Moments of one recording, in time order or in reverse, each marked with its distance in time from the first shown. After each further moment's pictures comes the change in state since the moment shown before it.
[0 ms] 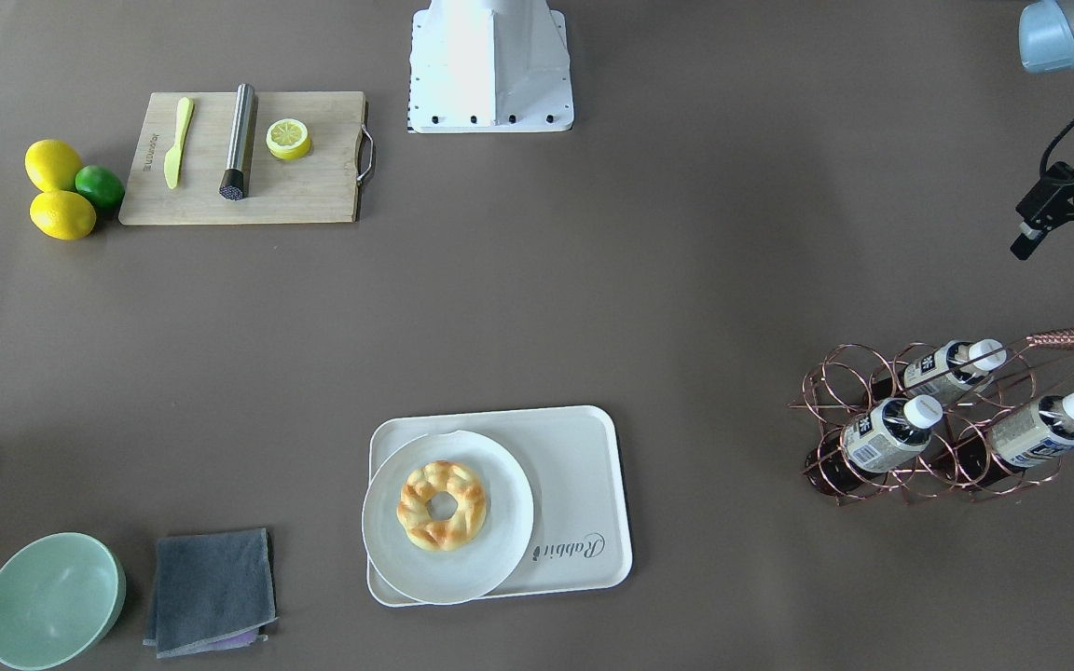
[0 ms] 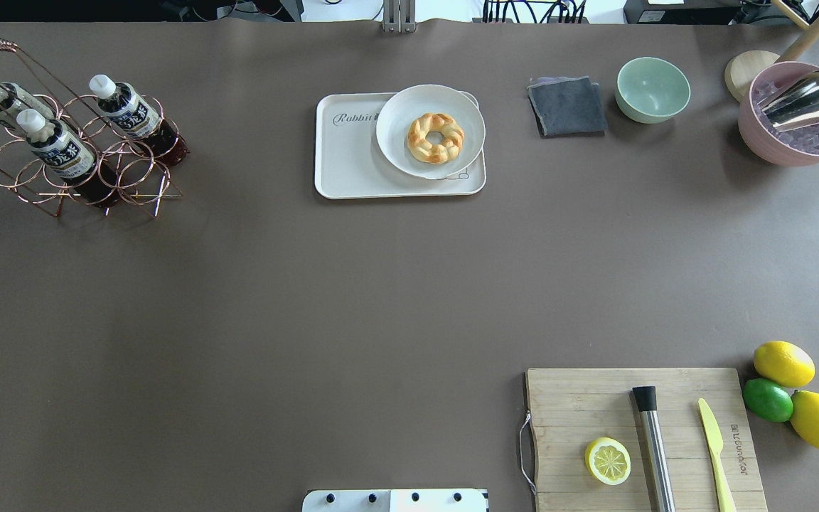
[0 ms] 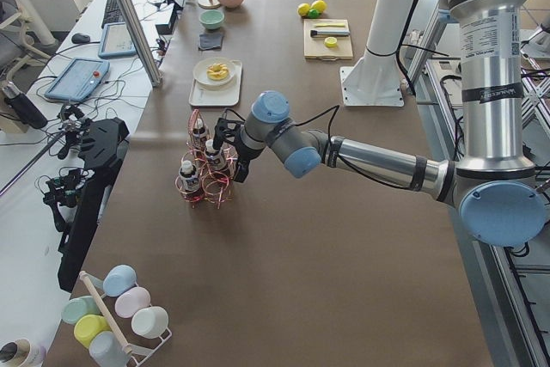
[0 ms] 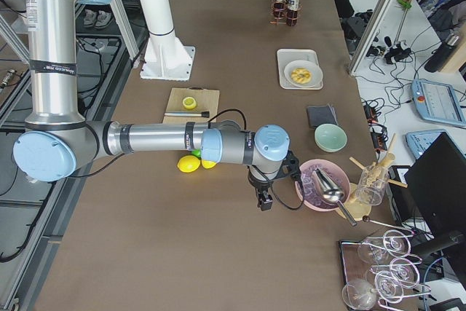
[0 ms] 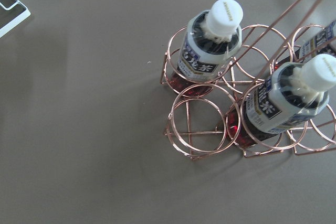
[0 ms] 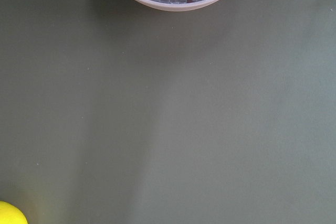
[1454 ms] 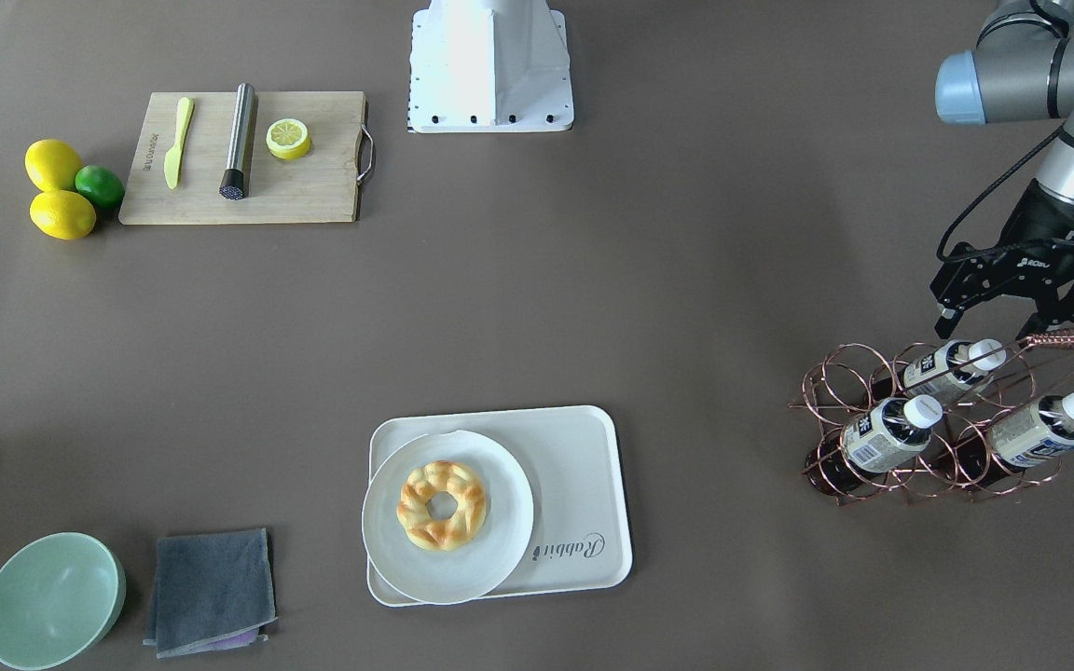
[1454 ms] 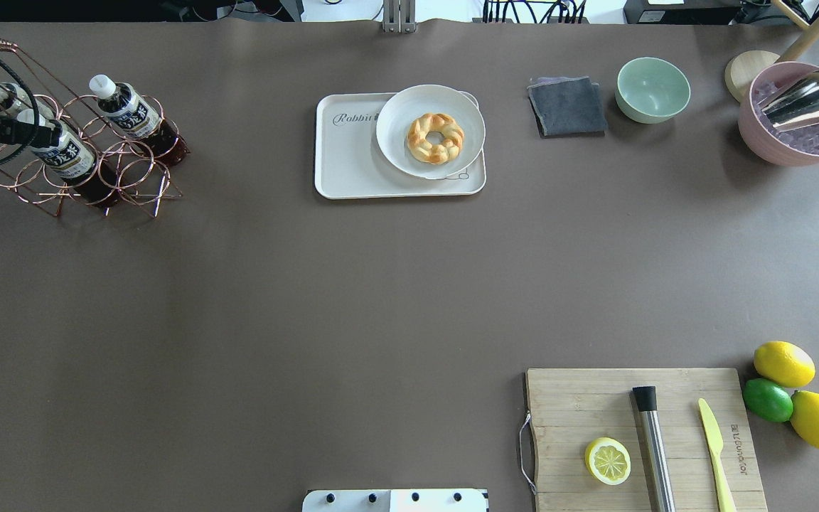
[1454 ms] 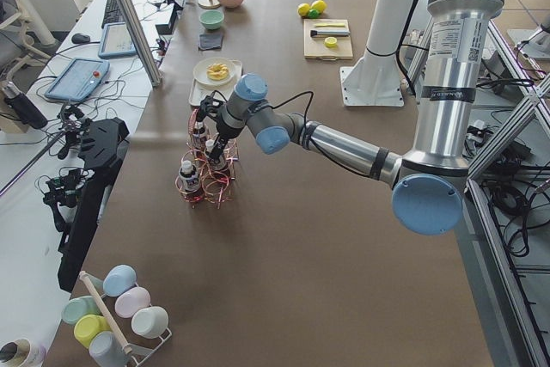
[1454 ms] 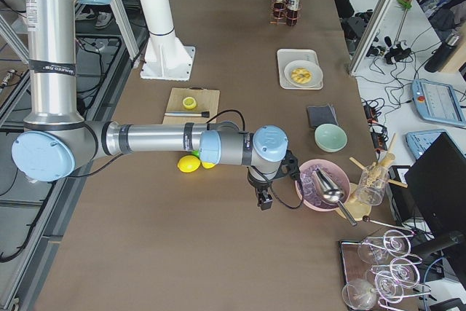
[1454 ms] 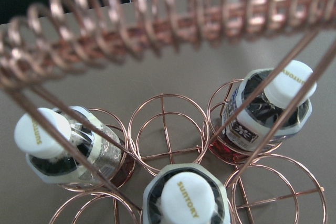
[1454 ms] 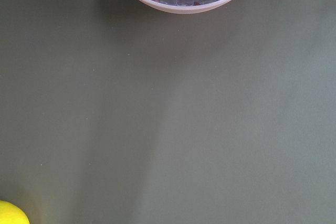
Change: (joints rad) left arm 0.137 -0.212 0.103 0.029 0.203 0.075; right arm -0.002 -0.009 0.001 0.025 0.014 -0.002
